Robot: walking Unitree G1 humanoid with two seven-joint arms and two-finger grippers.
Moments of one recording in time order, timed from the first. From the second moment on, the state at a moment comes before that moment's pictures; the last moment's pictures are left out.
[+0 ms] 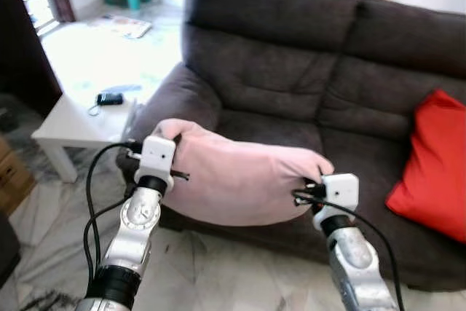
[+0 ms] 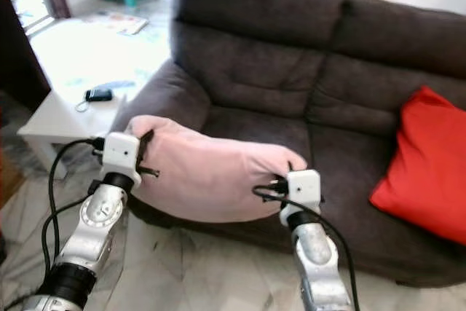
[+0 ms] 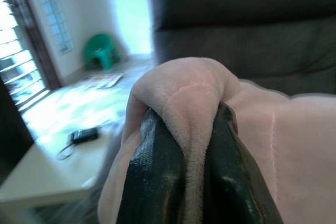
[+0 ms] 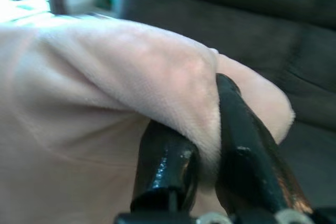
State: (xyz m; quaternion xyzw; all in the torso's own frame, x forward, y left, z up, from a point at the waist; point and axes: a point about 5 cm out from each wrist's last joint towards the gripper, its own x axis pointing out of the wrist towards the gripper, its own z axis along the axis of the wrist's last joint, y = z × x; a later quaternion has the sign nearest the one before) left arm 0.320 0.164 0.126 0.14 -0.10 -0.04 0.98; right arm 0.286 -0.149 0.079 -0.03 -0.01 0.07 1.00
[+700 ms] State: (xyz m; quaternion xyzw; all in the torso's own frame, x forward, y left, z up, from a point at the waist) left arm 0.327 0.152 0.146 0.12 -0.13 -0.04 0.98; right arm 0.289 -0.156 0.088 -0.03 -0.02 0.07 1.00
